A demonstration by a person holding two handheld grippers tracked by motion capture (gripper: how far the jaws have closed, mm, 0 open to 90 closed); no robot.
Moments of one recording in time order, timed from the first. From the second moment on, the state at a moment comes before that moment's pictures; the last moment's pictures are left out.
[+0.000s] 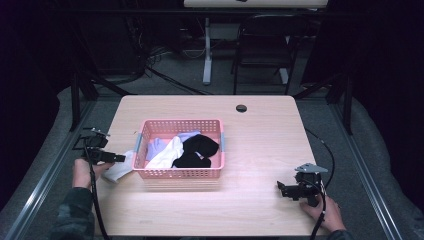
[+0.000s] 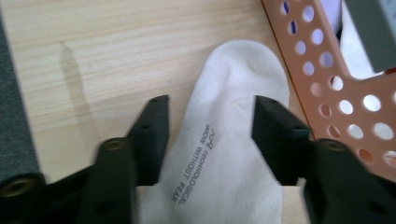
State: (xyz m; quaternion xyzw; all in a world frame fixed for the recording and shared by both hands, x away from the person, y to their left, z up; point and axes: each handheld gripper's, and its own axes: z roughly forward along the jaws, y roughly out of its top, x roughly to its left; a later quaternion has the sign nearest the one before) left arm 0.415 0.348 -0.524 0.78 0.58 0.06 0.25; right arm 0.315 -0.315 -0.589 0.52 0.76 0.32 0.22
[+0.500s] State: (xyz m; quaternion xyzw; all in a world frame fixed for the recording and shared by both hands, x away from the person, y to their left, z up) left arm 0.407 0.317 -0.420 0.78 0.51 0.17 0.32; right arm 0.315 -0.315 -0.589 0.52 0.76 0.32 0.22
